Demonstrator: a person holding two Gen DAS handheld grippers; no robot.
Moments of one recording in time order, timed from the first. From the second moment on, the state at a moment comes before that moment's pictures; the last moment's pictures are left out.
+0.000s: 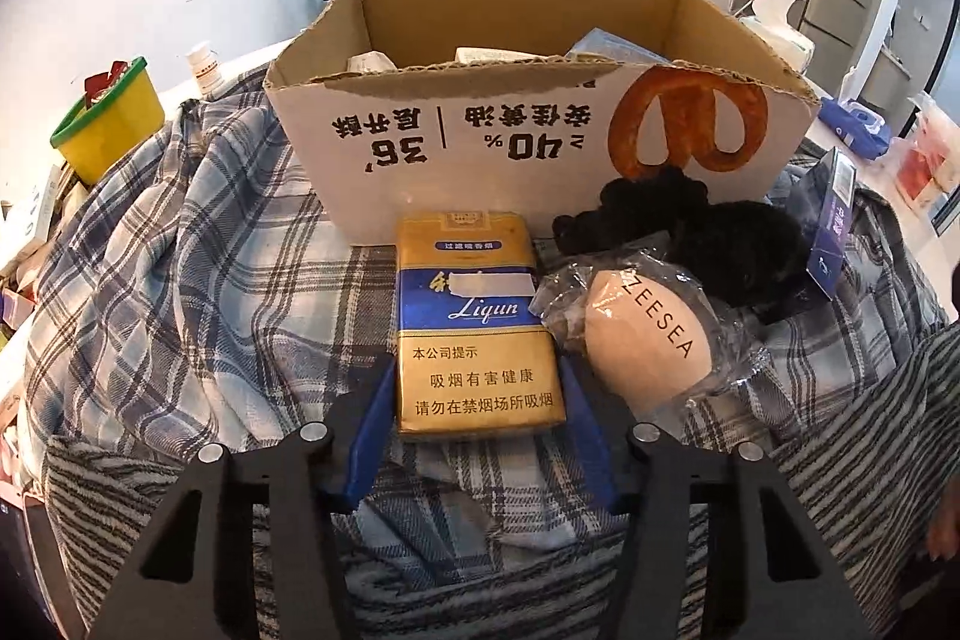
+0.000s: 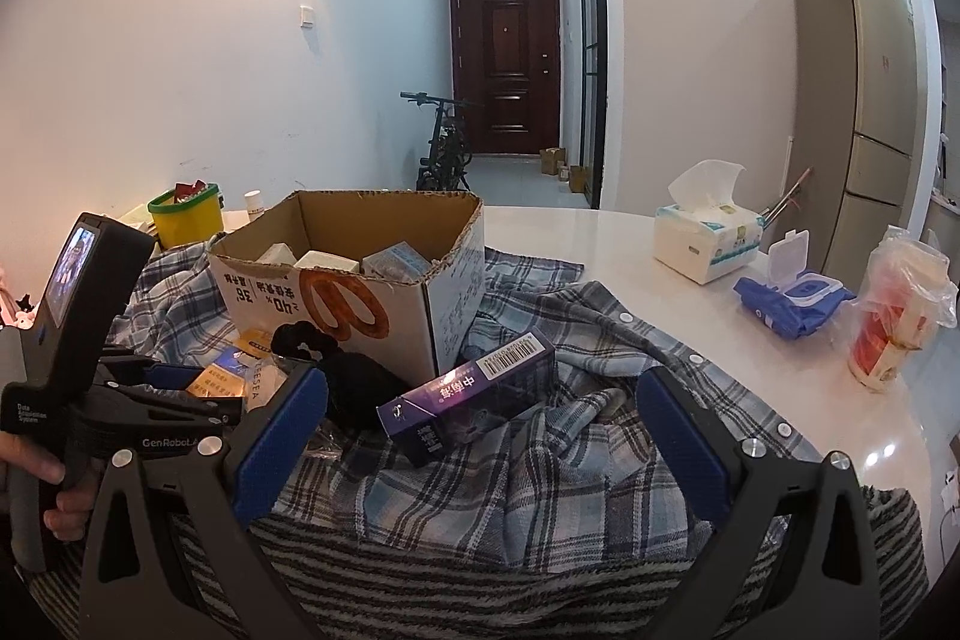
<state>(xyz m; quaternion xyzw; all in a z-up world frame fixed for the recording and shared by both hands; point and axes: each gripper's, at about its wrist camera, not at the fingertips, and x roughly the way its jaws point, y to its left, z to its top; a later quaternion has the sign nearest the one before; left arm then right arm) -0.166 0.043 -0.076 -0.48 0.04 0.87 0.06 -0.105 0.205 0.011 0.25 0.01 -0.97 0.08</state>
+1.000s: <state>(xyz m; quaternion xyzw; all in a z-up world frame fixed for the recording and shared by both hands) -0.067 -0.021 -0.019 -0.24 -0.08 0.97 0.06 -0.099 0.166 0.009 0.28 0.01 -0.96 0.10</state>
